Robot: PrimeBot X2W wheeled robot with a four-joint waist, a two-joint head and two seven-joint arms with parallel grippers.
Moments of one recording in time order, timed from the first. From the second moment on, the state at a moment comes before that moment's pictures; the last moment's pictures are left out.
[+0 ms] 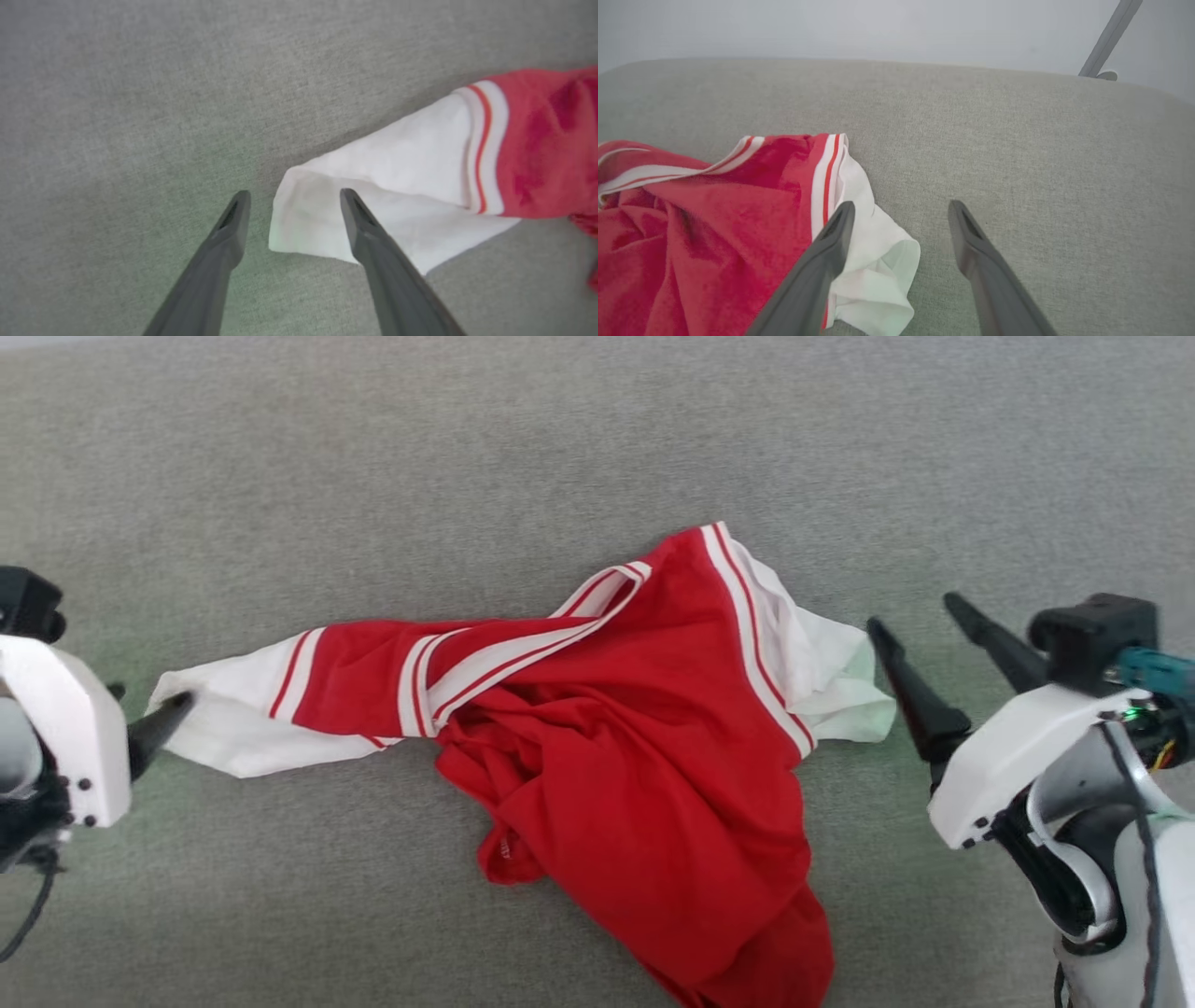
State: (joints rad) left arm -0.80 1.09 -1.03 0.21 -1.31 0.12 0.38; right arm -0.27 -0.21 0.09 -0.15 0.34 0.13 0.43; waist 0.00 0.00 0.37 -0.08
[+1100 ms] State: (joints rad) left arm -0.42 0.91 -0.69 0.01 -1.04 0.17 -0.26; right arm -0.57 -0.42 0.33 0.36 0.60 0.13 0.67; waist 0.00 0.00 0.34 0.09
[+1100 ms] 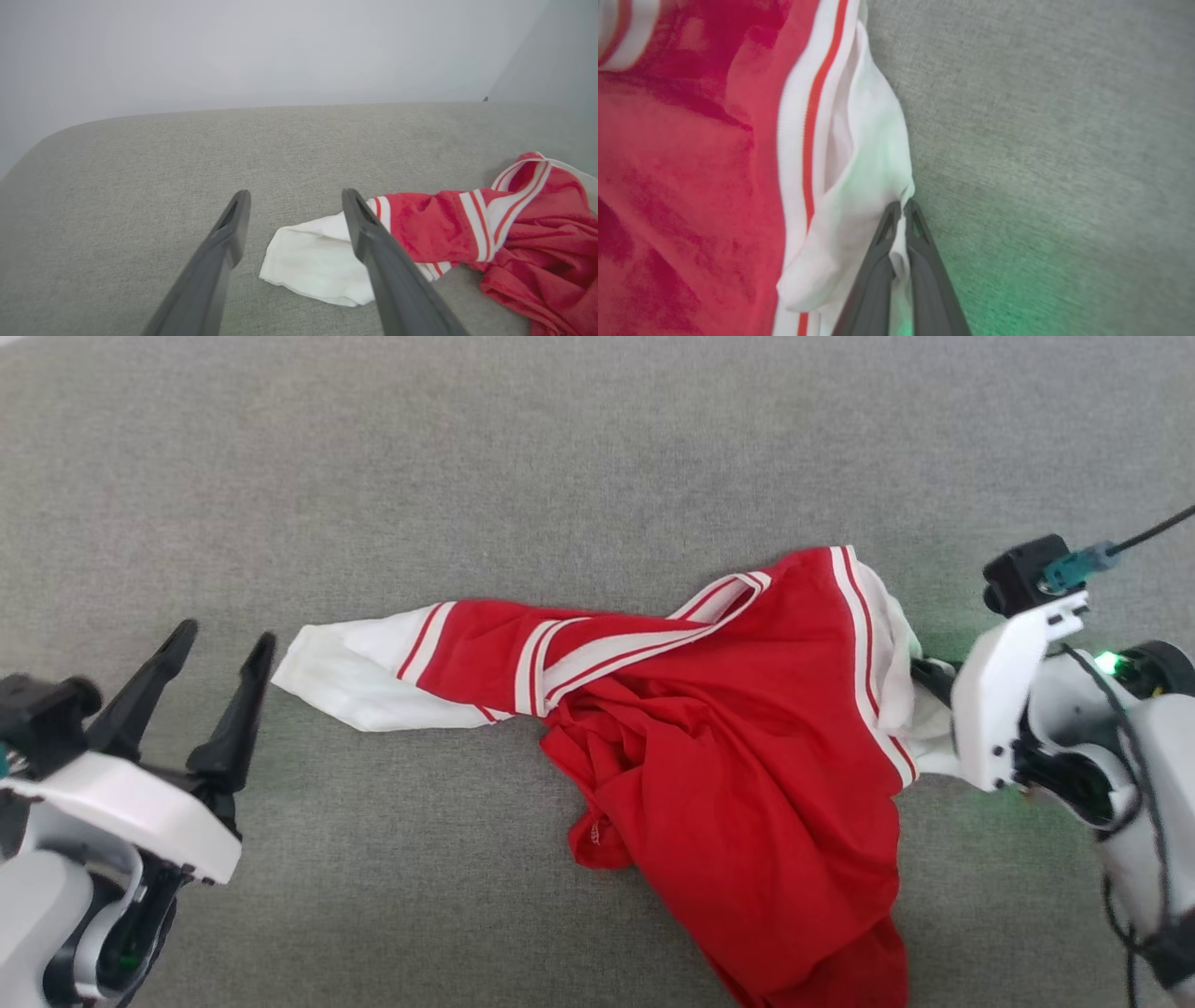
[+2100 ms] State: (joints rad) left arm -0.22 0.88 -0.58 0.00 -0.98 0.06 -0.15; right arm -0.39 -0.42 0.00 0.21 0.49 0.13 0.66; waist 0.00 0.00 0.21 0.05
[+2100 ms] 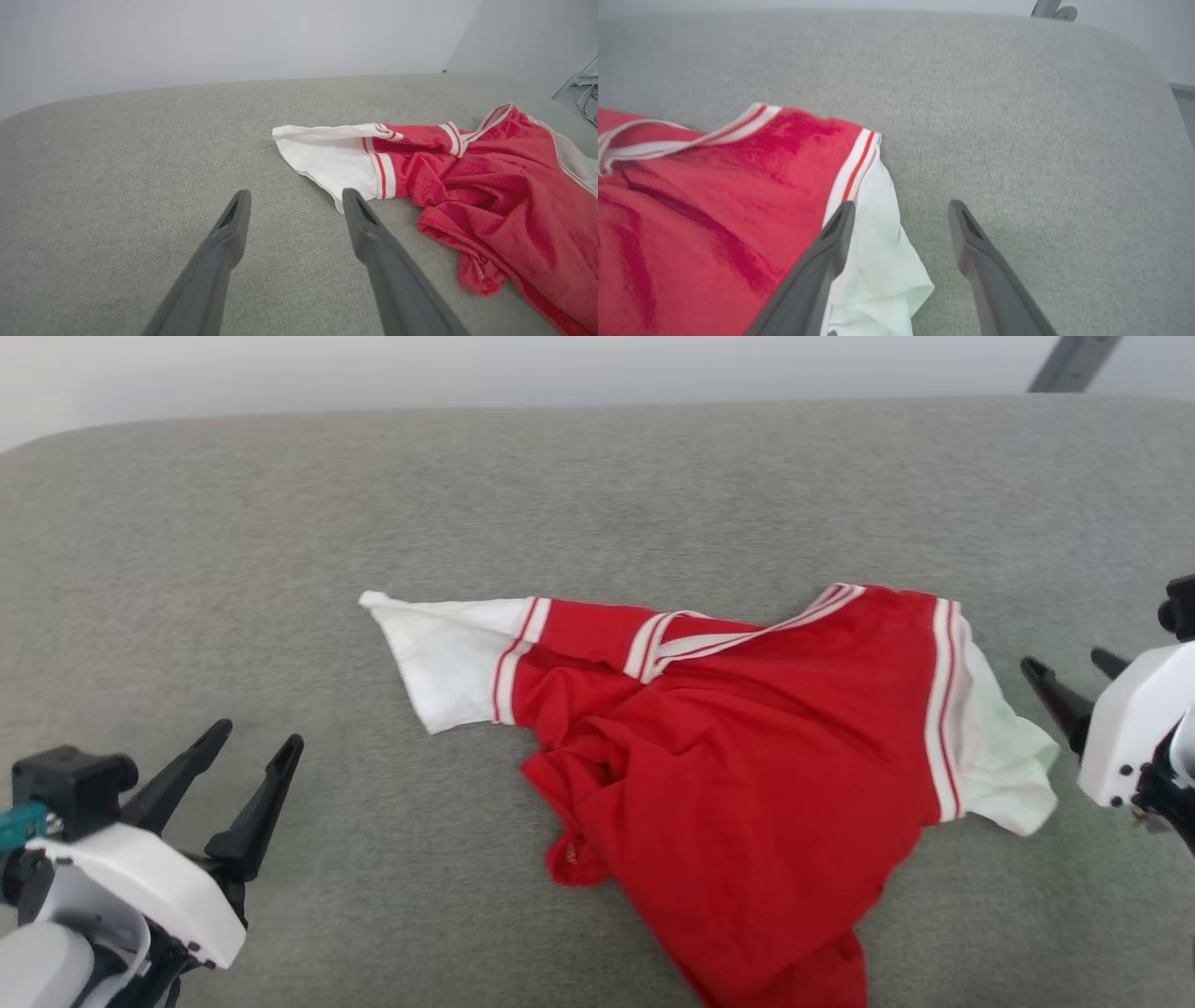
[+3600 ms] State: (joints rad) left arm -0.54 0.82 -0.67 0.26 -1.10 0.14 0.43; right arm -0.24 -0.09 -0.08 -0.25 0.23 0.13 0.21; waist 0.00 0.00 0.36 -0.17
